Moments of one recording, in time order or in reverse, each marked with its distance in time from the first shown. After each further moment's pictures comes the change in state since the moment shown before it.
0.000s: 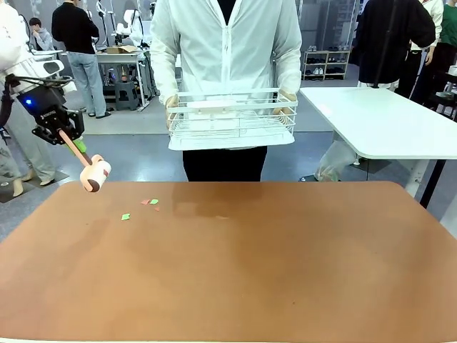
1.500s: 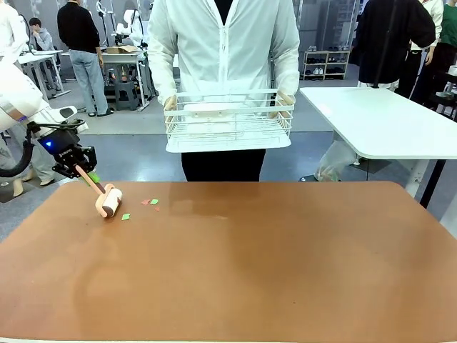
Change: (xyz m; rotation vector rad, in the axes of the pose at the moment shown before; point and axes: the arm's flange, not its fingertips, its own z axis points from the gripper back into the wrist) left arm 0.027 0.056 -0.109 -0.096 0.049 0.056; right arm 0.000 0.000 0.000 0.000 0.000 0.000
